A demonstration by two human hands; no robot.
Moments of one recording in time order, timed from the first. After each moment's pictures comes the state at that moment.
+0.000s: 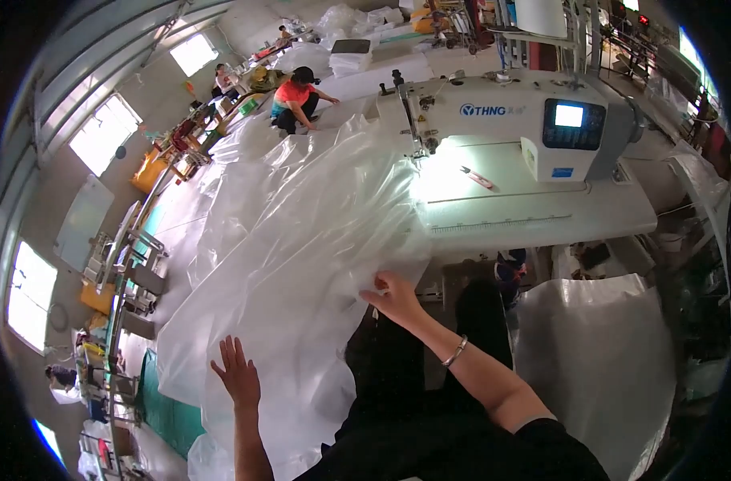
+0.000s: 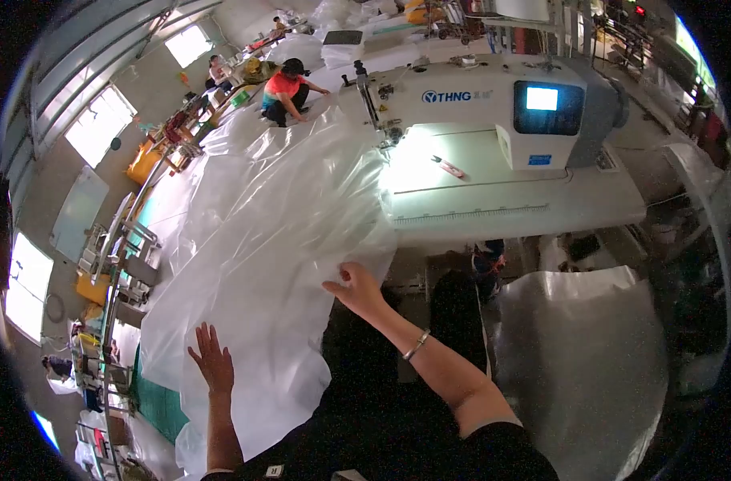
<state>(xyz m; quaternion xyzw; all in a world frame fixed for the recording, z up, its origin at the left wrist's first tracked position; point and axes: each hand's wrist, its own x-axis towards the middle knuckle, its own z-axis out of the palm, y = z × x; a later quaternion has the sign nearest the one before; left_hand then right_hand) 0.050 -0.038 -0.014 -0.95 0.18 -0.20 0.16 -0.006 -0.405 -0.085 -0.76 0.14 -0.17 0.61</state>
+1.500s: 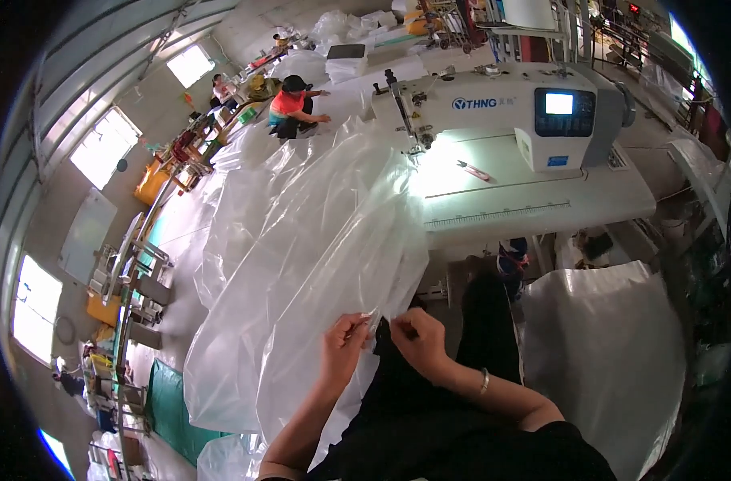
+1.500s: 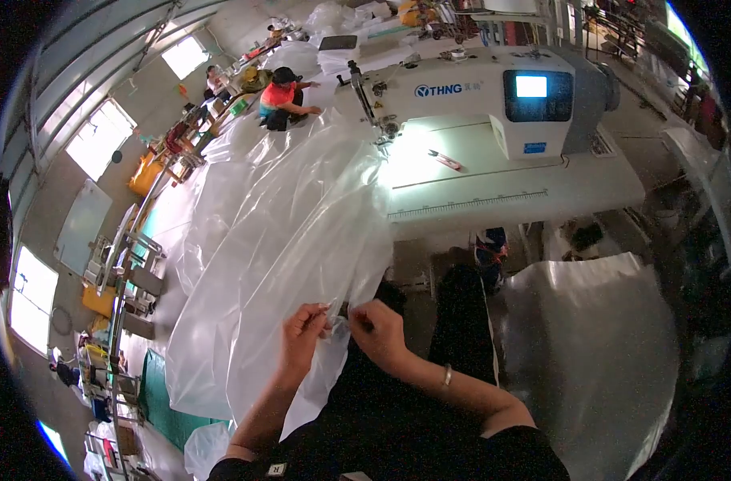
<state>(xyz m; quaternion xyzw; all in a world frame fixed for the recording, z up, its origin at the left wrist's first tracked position) -0.026 -0.233 0.008 -0.76 0.26 0.19 -0.57 -0.111 -0.361 -0.044 -0.70 0.14 -0.43 0.55</state>
